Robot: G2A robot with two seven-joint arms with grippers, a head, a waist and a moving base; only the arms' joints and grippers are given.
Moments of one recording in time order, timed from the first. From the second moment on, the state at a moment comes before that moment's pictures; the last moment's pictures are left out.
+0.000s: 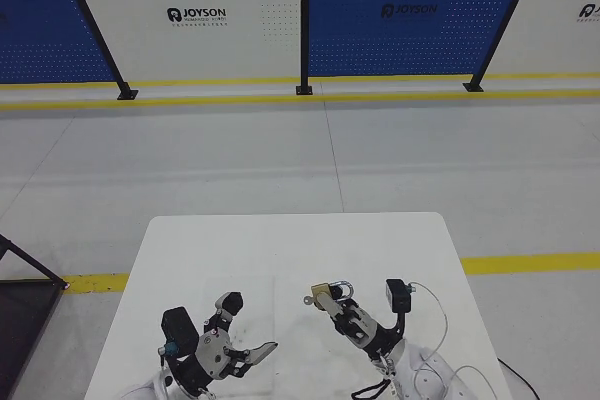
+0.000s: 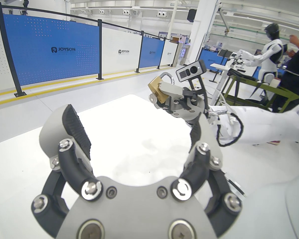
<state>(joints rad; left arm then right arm) 2.18 -1.05 -1.46 -2.09 1.15 -0.57 0.34 -1.70 -1.22 1.09 -1.63 -0.51 -0.88 -0.07</state>
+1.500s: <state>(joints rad) 2.26 -1.04 -1.66 -2.04 1.00 -0.63 0.34 -1.54 -1.24 0.91 -1.58 -0.51 -0.55 0.23</state>
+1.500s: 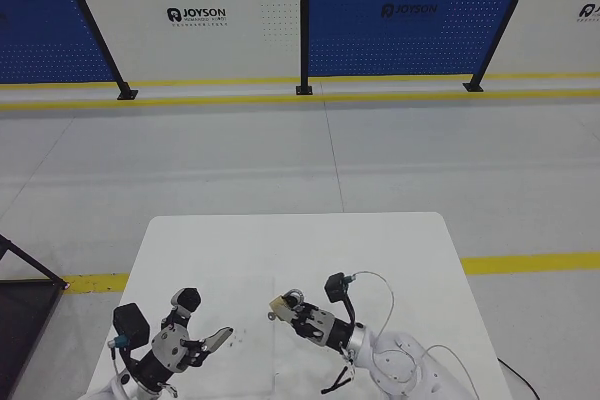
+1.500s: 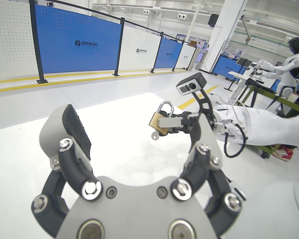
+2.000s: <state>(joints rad) 2.26 -1.04 -1.66 -2.04 1.00 -0.63 0.34 -1.47 -1.26 0.84 -1.52 -0.54 -0.42 0.27</state>
